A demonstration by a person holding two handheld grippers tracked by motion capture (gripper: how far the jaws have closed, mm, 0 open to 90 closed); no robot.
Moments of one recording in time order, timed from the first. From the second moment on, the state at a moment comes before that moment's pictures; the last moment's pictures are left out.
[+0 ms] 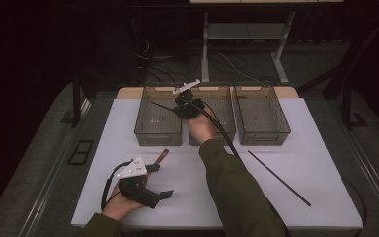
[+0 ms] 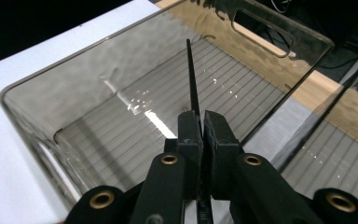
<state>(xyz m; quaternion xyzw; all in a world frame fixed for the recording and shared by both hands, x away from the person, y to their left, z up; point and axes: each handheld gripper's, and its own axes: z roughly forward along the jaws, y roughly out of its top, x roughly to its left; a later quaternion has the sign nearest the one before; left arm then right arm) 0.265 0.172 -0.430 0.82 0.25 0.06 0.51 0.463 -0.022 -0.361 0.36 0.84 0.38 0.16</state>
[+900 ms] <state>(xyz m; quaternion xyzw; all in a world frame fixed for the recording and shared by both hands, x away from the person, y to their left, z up) 0.265 0.173 -0.428 0.82 0.25 0.06 0.51 0.471 -0.006 -0.368 0.36 0.84 0.38 0.14</state>
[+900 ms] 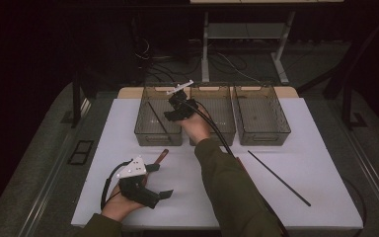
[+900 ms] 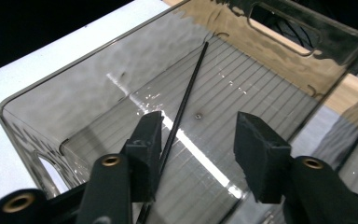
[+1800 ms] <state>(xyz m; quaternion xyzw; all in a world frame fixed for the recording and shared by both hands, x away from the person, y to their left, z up) 0.266 0.175 -0.430 0.82 0.25 0.07 0.51 0.433 -0.113 -0.319 0.34 0.84 0.40 0.14</state>
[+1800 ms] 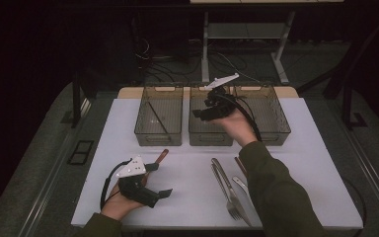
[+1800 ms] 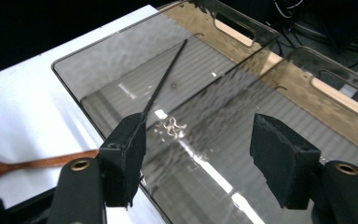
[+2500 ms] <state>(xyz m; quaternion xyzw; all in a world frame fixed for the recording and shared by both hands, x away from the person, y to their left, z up) 0.266 0.172 -0.431 0.82 0.25 0.06 0.51 0.388 -0.173 -0.334 0.33 0.84 0.41 0.13</state>
